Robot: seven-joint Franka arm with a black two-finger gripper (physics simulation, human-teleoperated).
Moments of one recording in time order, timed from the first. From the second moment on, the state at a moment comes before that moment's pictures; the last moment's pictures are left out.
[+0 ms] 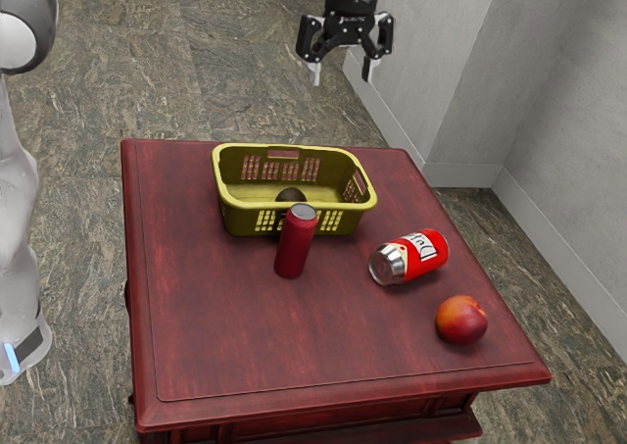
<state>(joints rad) -0.11 -0.10 0.12 -1.39 -0.10 1.38 -1.70</state>
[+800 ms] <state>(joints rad) 0.03 -0.44 0.12 -2.19 -0.18 1.84 -1.51</state>
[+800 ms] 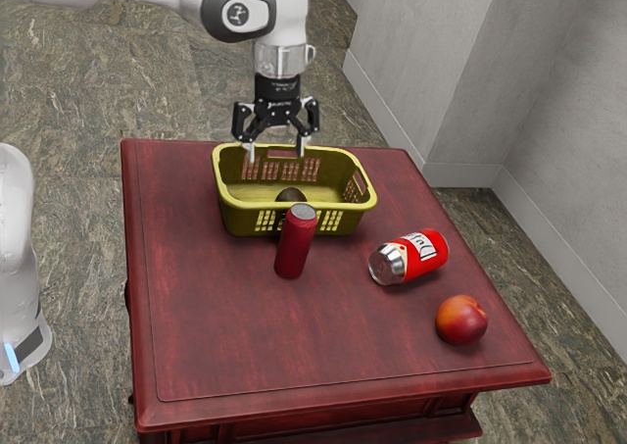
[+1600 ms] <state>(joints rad) 0.13 -0.22 0.12 -2.18 -0.32 1.98 -1.22</state>
